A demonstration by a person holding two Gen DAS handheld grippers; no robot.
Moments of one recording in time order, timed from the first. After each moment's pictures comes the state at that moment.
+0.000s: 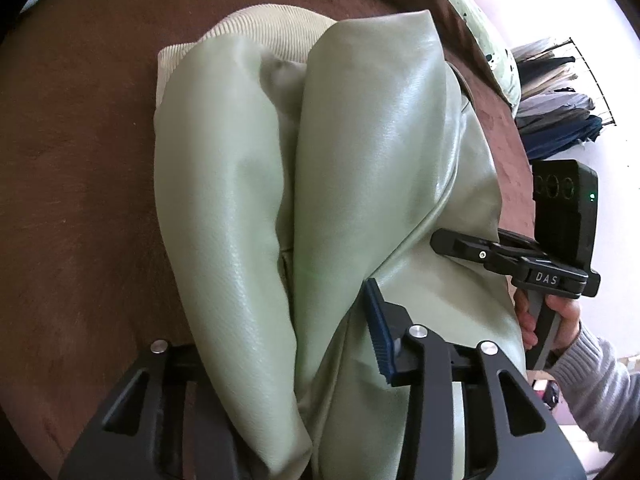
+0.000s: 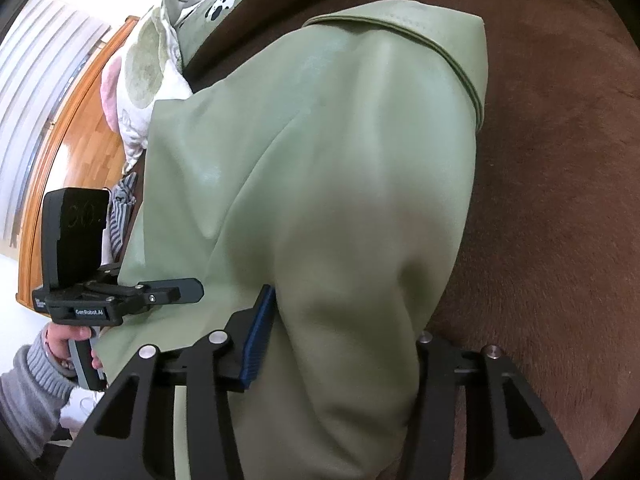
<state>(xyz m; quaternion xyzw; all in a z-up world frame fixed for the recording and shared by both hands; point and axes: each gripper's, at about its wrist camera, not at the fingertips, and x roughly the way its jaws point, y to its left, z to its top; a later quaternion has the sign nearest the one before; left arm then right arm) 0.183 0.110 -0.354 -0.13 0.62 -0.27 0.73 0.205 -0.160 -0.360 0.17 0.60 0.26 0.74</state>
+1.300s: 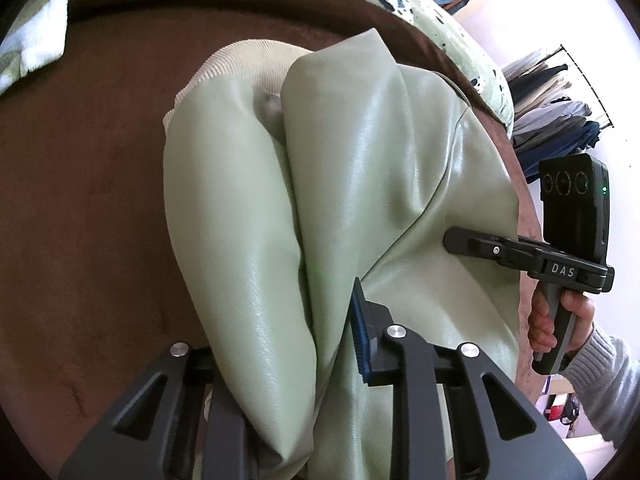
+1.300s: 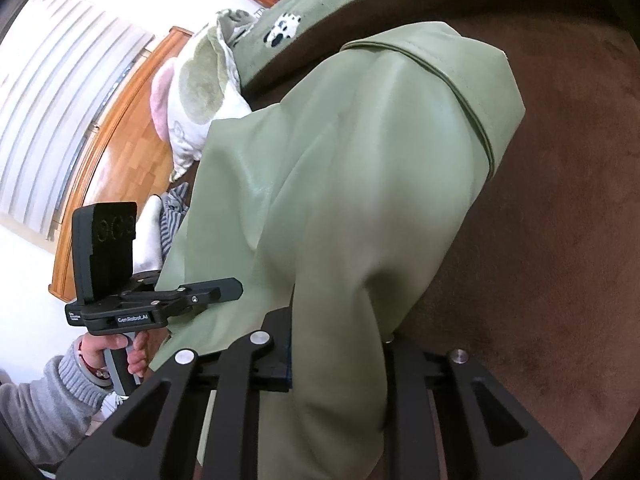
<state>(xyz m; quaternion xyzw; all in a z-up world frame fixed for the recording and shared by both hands) 0.171 0.115 -0.292 -0.11 0.57 -0.25 0.78 0.204 -0.159 -0.293 0.20 0.56 0.32 0.74</state>
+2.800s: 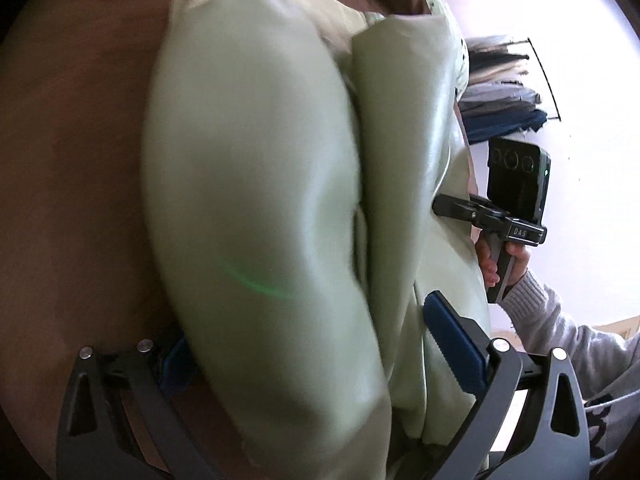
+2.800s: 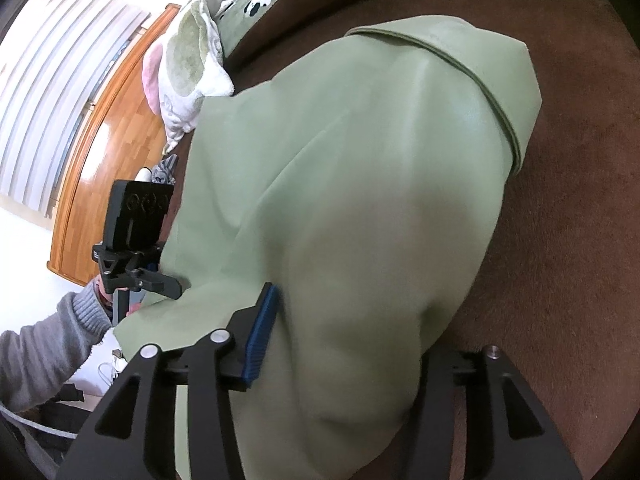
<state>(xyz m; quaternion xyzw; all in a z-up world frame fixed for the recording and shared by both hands) 0.186 0.153 -0.382 -0.20 0.63 -0.38 0.64 0.209 -0.189 -0.351 0.17 0.59 0.34 0.71</state>
